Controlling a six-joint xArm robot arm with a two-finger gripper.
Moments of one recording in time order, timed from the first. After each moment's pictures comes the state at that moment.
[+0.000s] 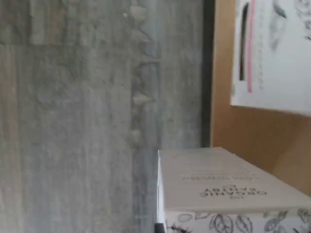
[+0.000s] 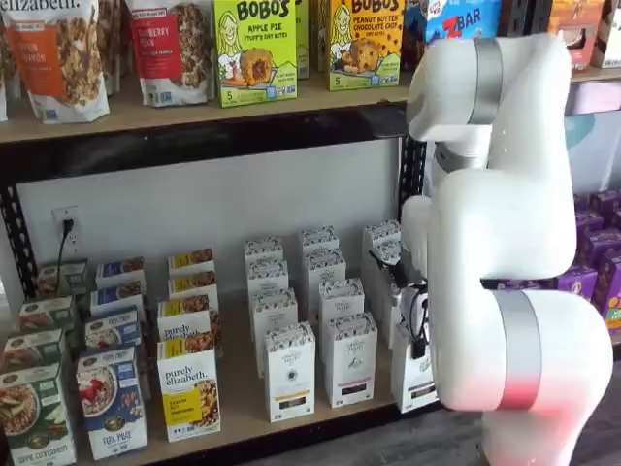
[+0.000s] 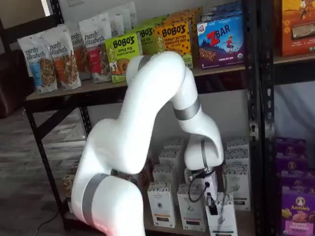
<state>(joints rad) -0.30 0.82 -1.11 -0.38 0.23 -1.50</state>
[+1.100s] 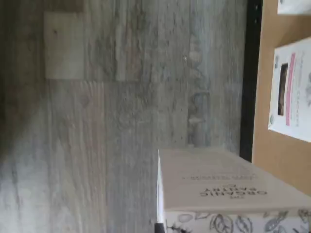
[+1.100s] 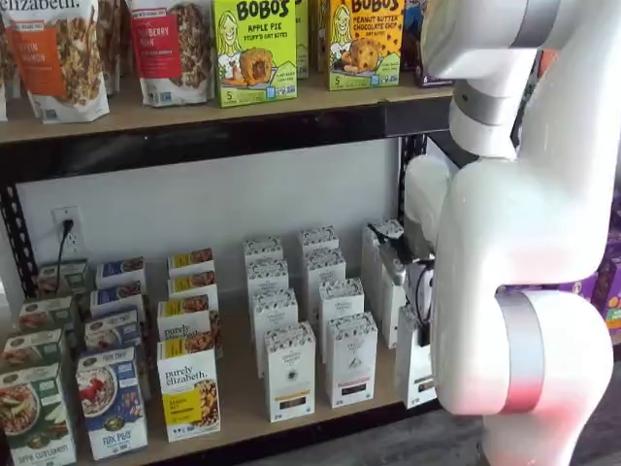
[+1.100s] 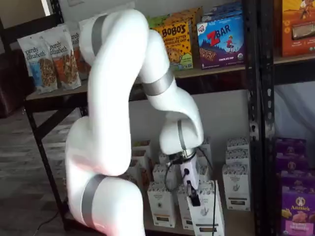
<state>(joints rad) -0.24 0.24 -0.59 -0.39 0.28 -1.44</state>
